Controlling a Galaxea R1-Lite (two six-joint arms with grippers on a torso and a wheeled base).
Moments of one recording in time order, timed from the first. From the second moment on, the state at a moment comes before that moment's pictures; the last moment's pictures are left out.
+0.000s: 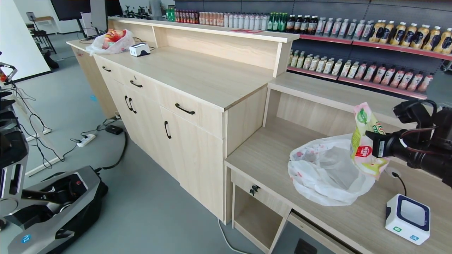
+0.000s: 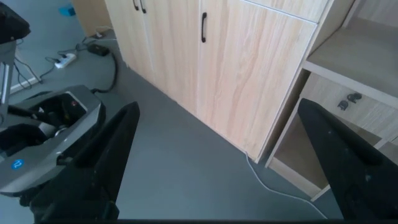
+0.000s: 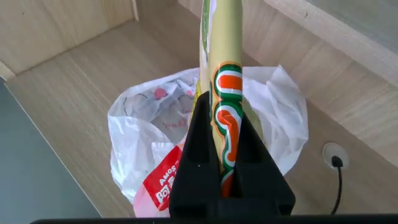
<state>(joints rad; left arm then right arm) 0.00 0.00 0.00 0.00 0.04 -0.01 -0.12 1.73 -0.67 -0.88 0.16 -0.20</state>
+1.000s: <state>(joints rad) 0.00 0.00 0.00 0.00 0.04 -0.01 -0.07 2.21 -0.96 -0.99 0.17 -0.09</state>
